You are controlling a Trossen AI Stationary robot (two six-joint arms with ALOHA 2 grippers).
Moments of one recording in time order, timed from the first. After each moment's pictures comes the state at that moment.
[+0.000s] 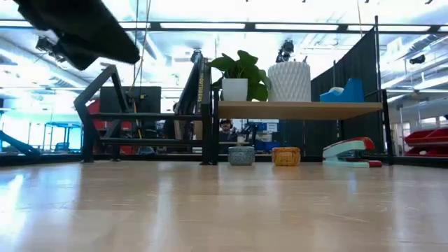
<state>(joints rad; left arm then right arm) -0.69 1.46 0.84 -0.13 -0.69 -0.74 0.09 0.95 1.08 -0.03 0.83 0.09</state>
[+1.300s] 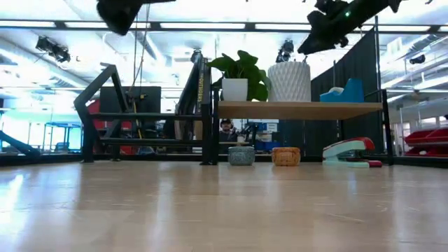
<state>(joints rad) -0.65 1.46 0.84 0.22 -0.69 -0.31 -0.59 0.95 0.89 -0.20 0.21 -0.14</state>
